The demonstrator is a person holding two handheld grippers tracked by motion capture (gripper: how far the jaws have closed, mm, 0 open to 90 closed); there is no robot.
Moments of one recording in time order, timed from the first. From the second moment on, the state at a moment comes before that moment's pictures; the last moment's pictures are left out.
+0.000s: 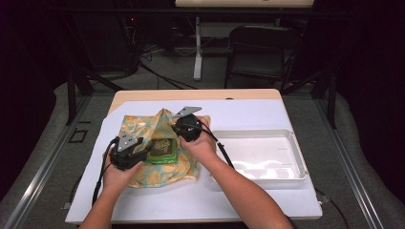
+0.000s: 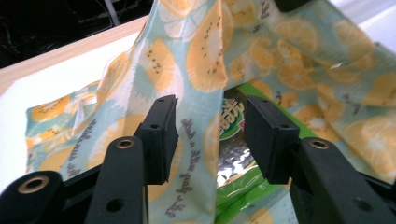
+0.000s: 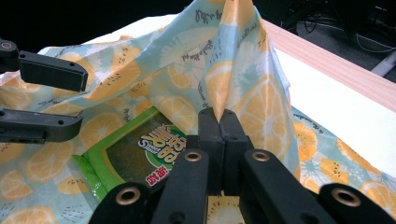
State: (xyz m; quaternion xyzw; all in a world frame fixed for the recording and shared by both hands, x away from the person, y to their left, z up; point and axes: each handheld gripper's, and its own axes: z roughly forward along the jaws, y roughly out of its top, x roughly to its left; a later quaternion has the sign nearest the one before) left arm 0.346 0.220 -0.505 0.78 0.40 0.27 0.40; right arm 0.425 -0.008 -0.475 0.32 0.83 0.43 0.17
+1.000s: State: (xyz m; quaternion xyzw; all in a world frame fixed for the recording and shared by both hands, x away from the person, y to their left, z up) left arm 0.349 0.227 -0.513 0.81 0.38 0.25 0.37; right arm 0.425 -0.009 -0.475 0.32 0.83 0.43 0.17
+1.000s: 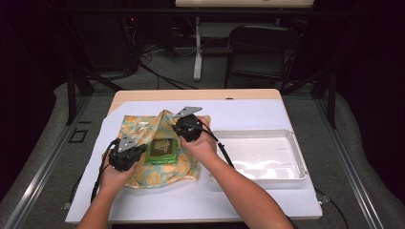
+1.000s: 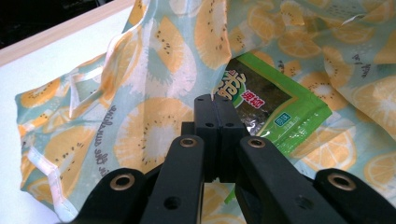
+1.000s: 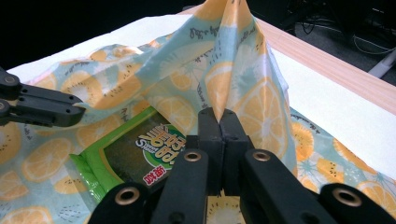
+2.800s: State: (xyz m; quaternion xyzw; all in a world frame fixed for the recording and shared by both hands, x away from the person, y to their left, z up) left arm 0.445 0.234 -0.541 0.75 0.49 0.24 0.37; right arm 0.386 -0.002 -0.476 0.30 0.84 0.41 0.19
